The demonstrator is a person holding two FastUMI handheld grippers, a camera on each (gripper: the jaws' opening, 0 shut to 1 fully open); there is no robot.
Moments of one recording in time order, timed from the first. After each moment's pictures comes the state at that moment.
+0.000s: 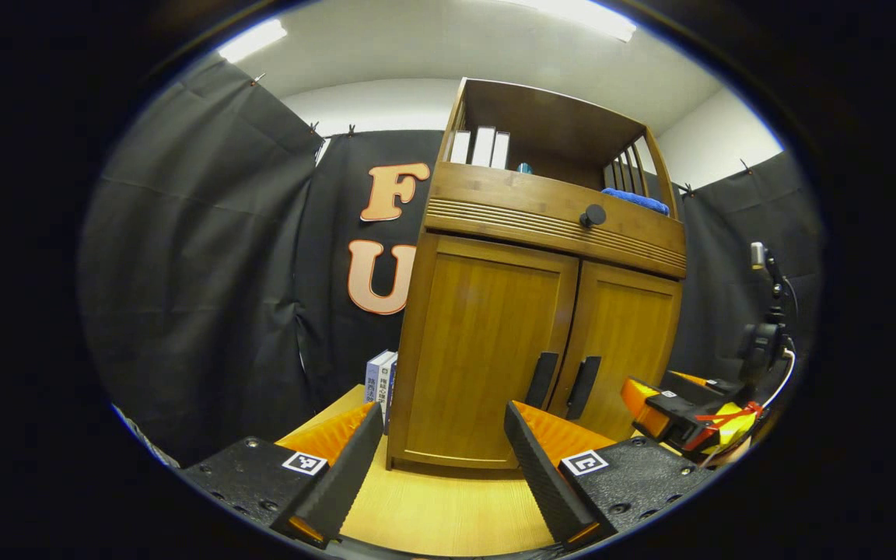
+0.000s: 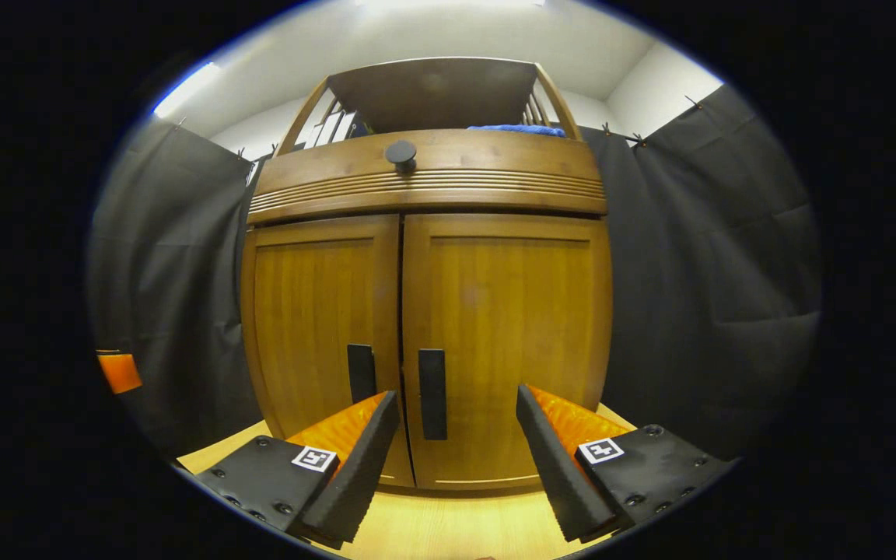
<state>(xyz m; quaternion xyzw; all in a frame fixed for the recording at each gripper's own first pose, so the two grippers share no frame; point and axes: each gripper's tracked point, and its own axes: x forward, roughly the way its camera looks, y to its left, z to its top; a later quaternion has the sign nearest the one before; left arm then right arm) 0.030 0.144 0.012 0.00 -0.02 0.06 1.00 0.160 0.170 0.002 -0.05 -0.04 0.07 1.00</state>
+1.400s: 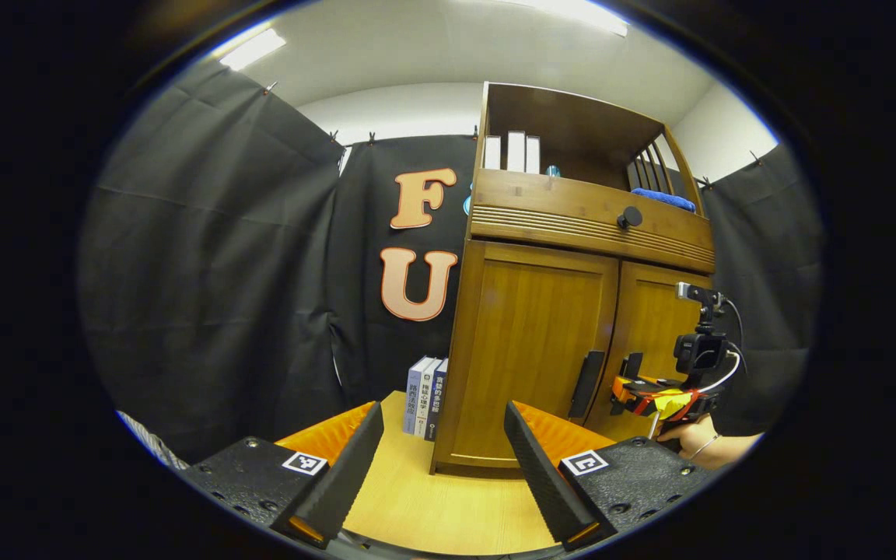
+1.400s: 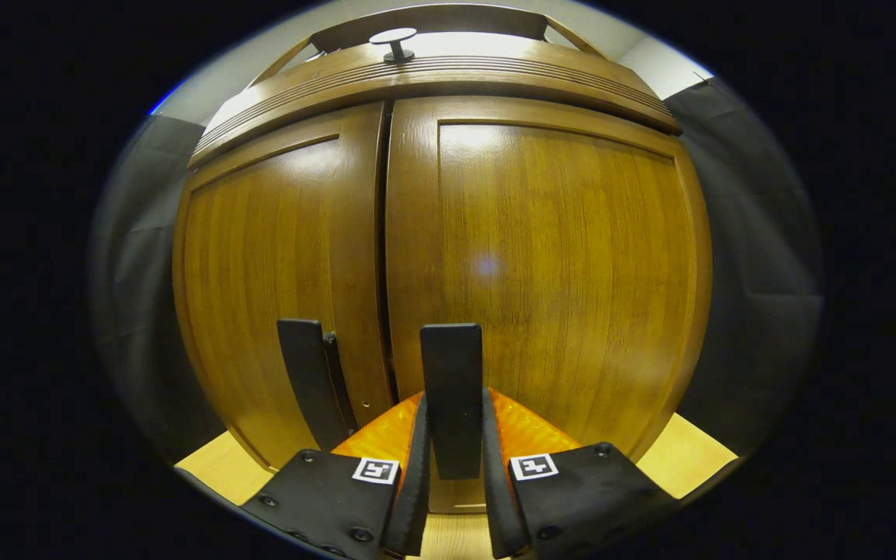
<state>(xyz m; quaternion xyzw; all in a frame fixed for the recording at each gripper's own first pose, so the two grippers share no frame) 0.018 0.195 0.016 0.03 -0.02 0.10 0.99 0.286 0.190 -0.046 -0.04 0.02 0.06 1.00</state>
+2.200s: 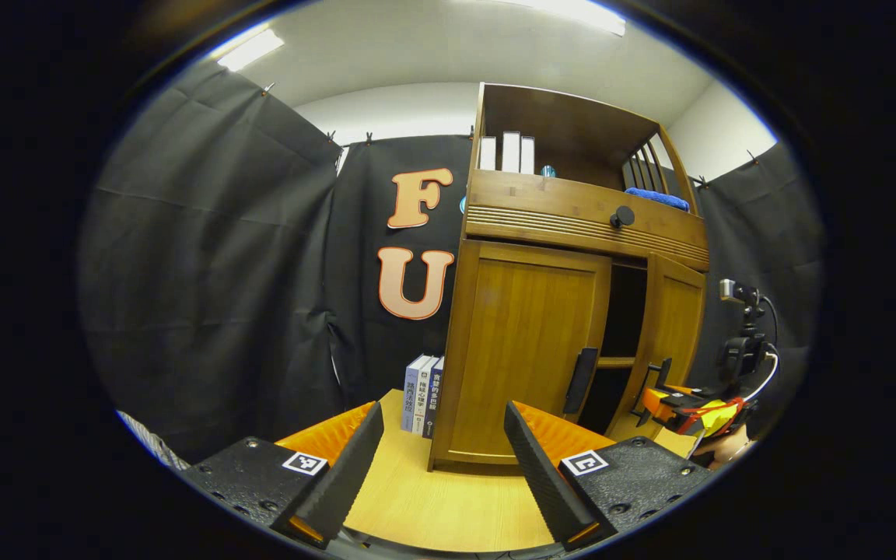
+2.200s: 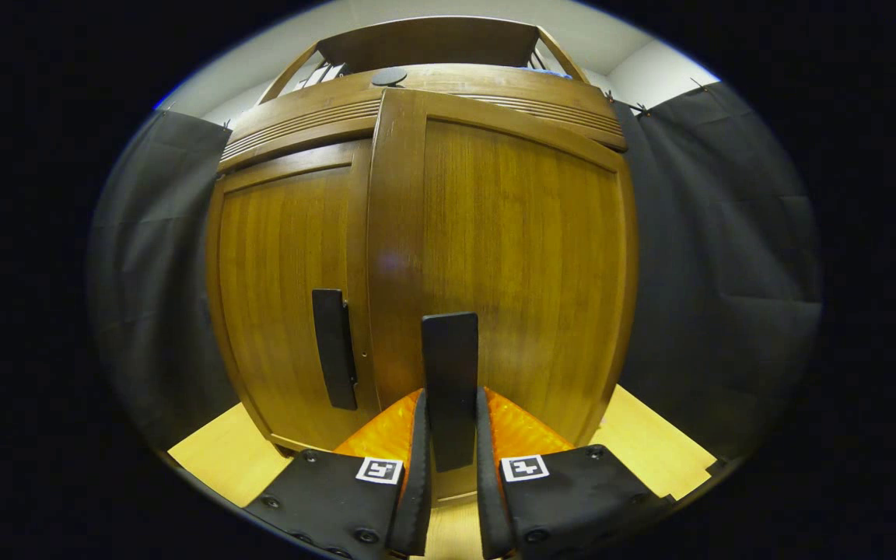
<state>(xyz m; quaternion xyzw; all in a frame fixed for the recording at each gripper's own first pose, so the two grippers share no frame) 0.006 0.190 0.017 0.03 -0.02 0.09 1.00 0.191 0.144 -0.053 -0.05 0.03 0.04 1.00</state>
